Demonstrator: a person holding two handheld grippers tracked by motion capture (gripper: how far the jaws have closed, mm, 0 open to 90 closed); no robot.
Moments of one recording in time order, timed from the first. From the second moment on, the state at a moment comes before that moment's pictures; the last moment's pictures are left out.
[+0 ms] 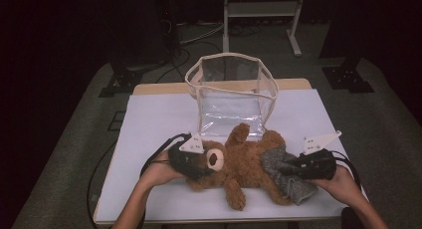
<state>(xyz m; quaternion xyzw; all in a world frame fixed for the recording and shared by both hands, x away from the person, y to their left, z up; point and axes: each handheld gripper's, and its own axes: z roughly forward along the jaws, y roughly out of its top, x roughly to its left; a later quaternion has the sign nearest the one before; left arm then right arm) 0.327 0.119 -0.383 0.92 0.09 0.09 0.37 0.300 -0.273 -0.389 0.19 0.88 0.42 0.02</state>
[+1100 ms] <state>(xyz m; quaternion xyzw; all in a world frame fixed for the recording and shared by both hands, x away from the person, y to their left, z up) 0.325 0.120 -0.385 0.92 0.07 0.09 0.37 0.332 -0.239 -0.364 0.17 0.89 0.42 0.05</state>
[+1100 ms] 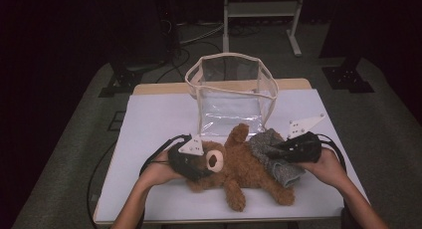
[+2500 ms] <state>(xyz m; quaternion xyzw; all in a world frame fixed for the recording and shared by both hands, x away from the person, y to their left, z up) 0.327 0.117 -0.379 0.91 0.10 0.08 0.39 0.308 -0.233 -0.361 0.15 0.89 0.44 0.04</state>
